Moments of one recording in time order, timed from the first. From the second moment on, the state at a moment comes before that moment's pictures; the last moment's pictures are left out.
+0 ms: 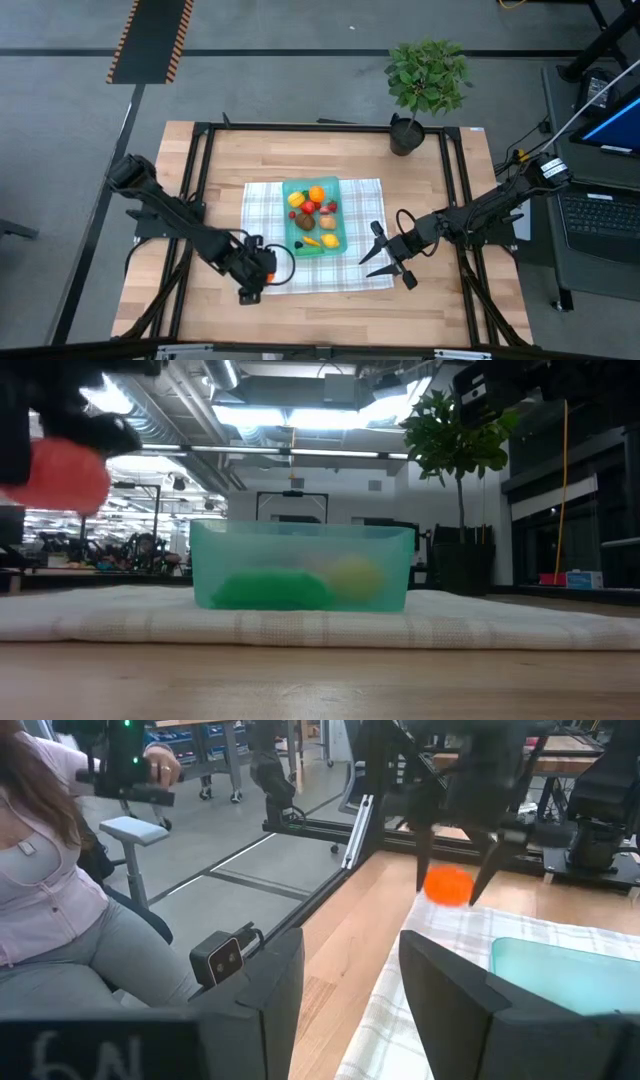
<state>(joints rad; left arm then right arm) -0.61 1.53 0.96 -0.61 -0.17 -0.70 0.41 1.30 0.45 0.73 -0.10 0.03</state>
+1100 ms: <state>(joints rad) -0.67 1.19 0.67 -0.01 -0.61 -0.25 0.41 1.30 0.45 0.75 -0.10 -0.04</state>
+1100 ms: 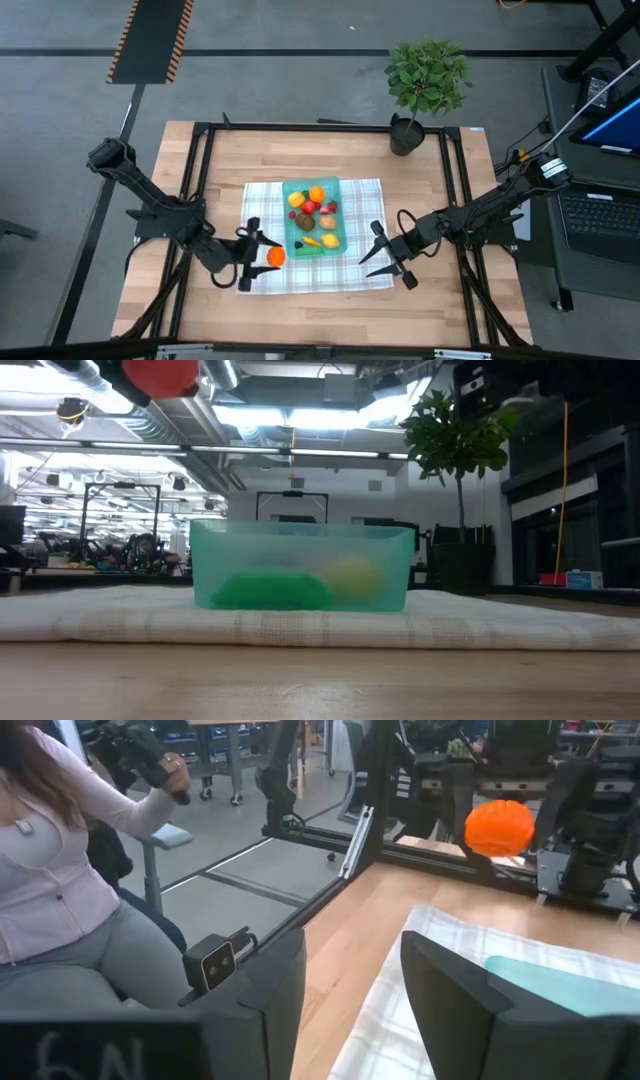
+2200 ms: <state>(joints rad) -0.46 1.11 0.37 0.58 -0.60 -0.10 0.41 1.30 0.45 0.77 -0.10 -0.08</state>
